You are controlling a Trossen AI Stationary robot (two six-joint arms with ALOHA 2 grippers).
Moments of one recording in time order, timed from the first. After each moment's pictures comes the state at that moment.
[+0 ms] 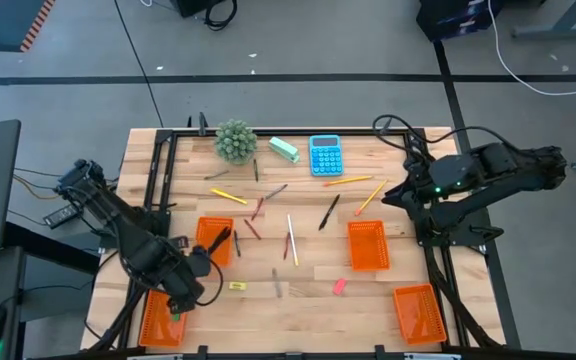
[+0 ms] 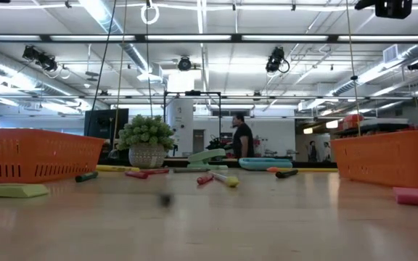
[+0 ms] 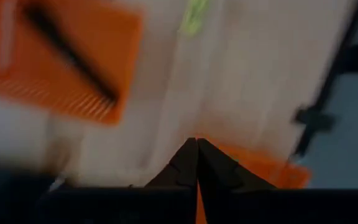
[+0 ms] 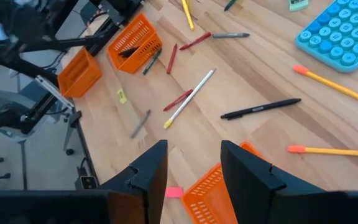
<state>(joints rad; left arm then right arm) -0.75 1.41 1.26 -1.21 -0.05 -0.97 0.24 0.80 1.16 -1.07 0.22 0.93</state>
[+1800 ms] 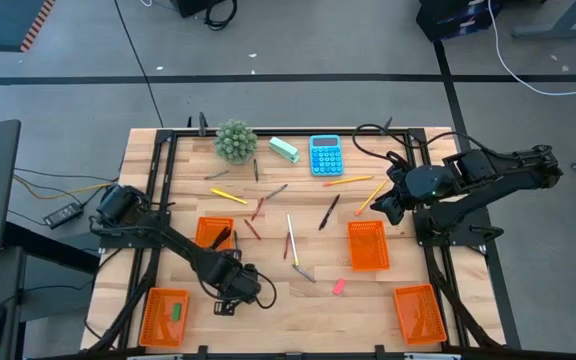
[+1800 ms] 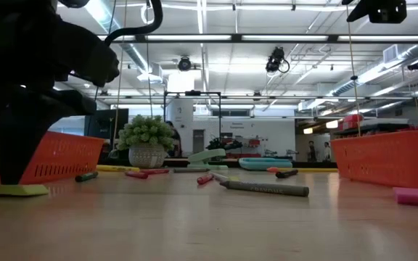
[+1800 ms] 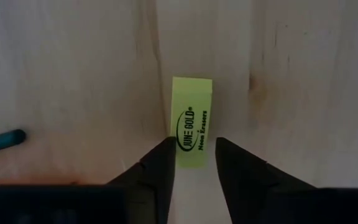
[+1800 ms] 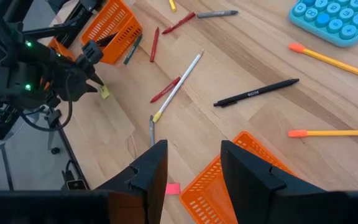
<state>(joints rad) -0.54 1.83 1.13 -0.73 0.02 -0.46 0.24 0.92 1.16 -1.07 0.21 1.01</state>
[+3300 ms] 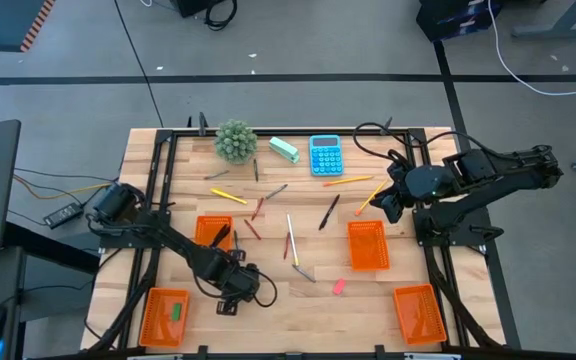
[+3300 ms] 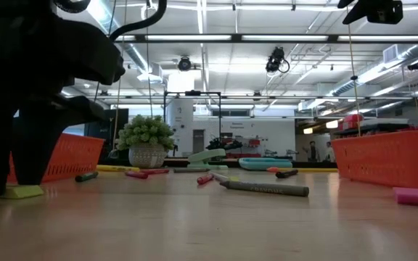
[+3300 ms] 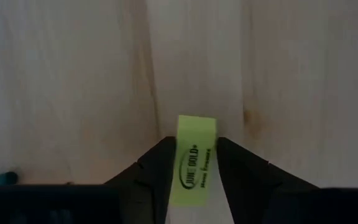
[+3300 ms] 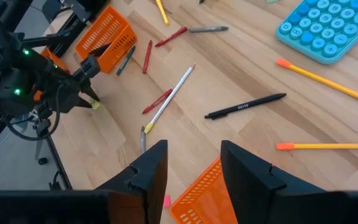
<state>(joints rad) -0.54 1.81 1.04 -0.56 0.00 -0.44 0.24 0.92 1.16 -1.07 0.27 0.99</state>
